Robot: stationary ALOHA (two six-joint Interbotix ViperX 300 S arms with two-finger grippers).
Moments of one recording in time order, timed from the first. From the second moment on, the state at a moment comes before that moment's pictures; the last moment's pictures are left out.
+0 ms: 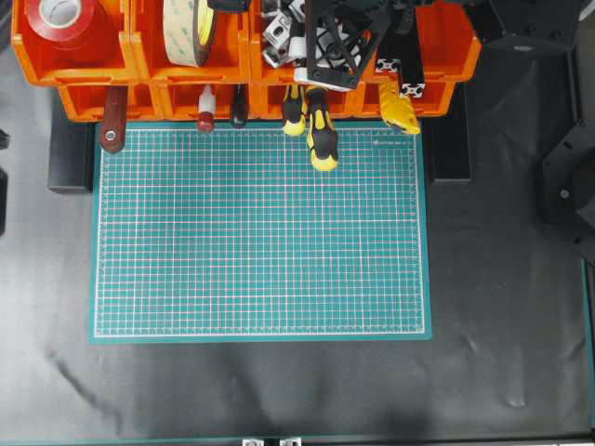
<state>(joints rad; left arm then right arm) -0.02 -1.20 0.96 0.04 0.56 -0.15 -0.14 0.07 -0.18 -0.29 1.38 0.00</state>
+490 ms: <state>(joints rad) -0.01 -1.21 0.96 0.04 0.56 -0.15 -0.10 0.08 -0.24 -0.29 1.41 -0.01</state>
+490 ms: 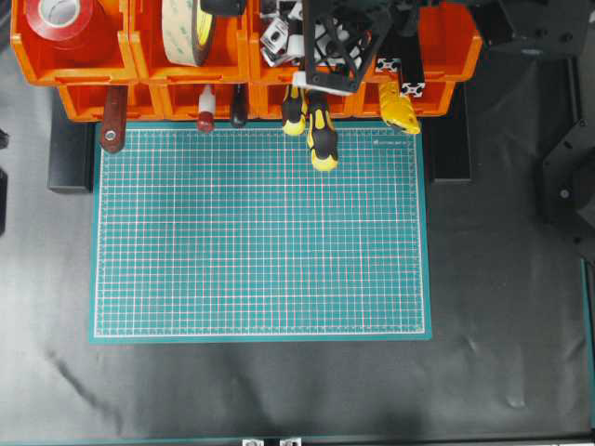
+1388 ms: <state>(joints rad) -0.01 -1.21 0.96 0.04 0.56 -0.15 0.00 0.03 -0.30 -0.35 1.49 0.00</state>
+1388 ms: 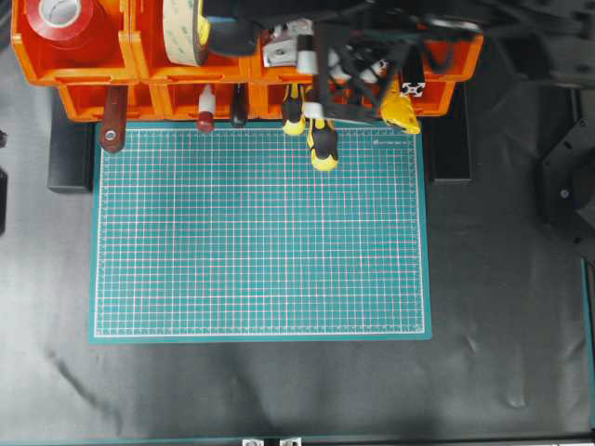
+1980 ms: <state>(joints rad) -0.01 -1.22 0.96 0.04 0.56 -0.16 0.26 -0.22 -0.12 -0.38 1.37 0.18</state>
